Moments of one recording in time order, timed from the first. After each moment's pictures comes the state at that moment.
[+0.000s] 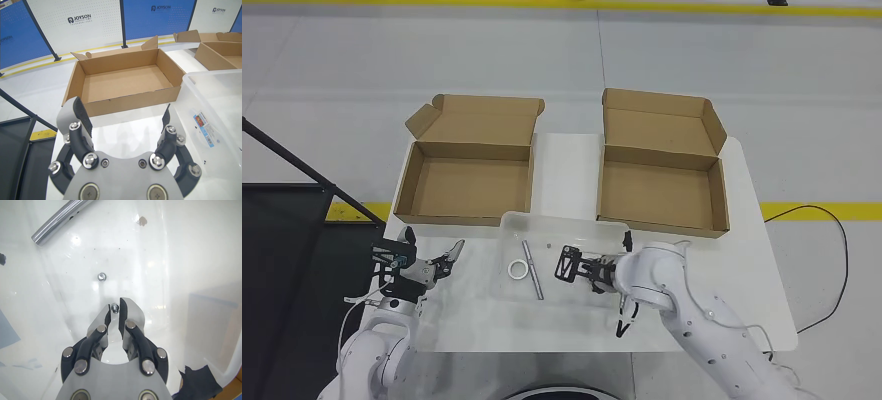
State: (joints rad) left arm 1.75 -1.16 -1.60 -1.84 1.29 -0.04 0.12; right arm -0.93 -1.21 0.83 -1.66 -1.19 -0.59 1.13
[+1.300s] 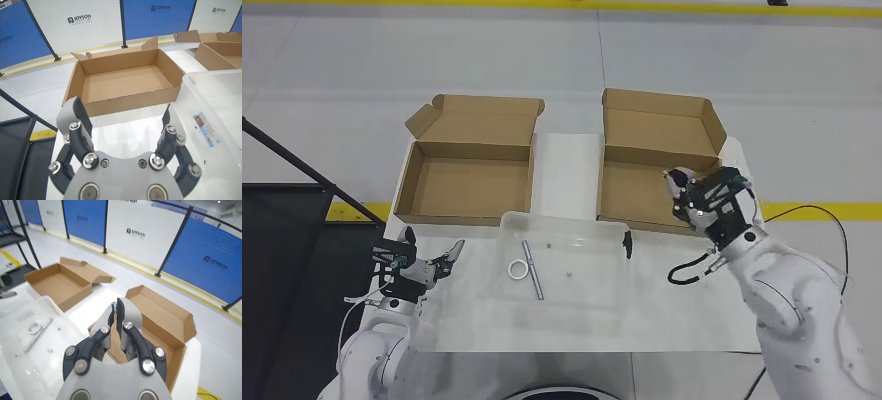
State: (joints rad) left arm 1.75 -1.16 -1.60 -1.84 1.29 -0.04 0.12; right arm -1.22 -1.12 1.46 -1.99 -1.24 -0.37 0.50
